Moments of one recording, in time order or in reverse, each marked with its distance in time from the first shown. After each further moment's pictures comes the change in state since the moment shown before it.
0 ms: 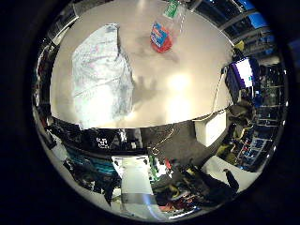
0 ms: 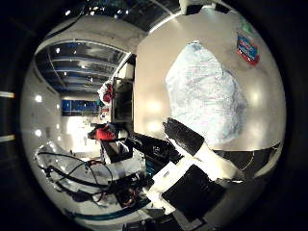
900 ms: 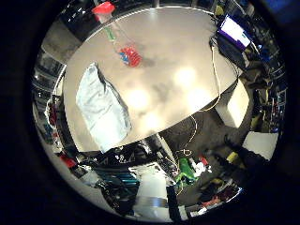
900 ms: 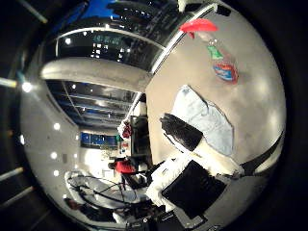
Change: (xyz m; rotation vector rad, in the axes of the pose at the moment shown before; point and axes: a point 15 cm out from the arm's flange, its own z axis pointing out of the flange) arm 0.123 -0.010 -0.080 0.340 -0.197 0.341
